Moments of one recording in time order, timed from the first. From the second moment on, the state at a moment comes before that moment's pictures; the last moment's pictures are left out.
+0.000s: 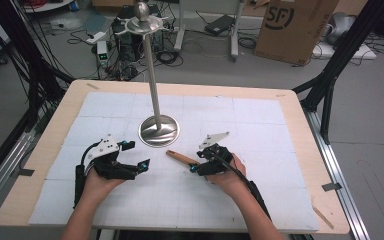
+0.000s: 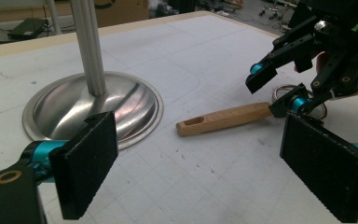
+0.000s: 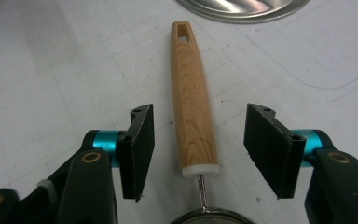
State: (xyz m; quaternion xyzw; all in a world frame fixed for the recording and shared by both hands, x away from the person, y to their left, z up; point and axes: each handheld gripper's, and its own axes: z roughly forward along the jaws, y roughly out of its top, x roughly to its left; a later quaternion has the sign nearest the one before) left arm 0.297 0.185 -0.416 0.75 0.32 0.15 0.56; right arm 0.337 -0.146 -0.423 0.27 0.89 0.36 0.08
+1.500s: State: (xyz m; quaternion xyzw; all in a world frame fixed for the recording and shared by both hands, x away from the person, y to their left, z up) left arm 0.298 0.185 -0.417 0.75 0.32 0.15 0.56; right arm 0.334 -0.158 -0.425 0.27 0.91 0.30 0.05
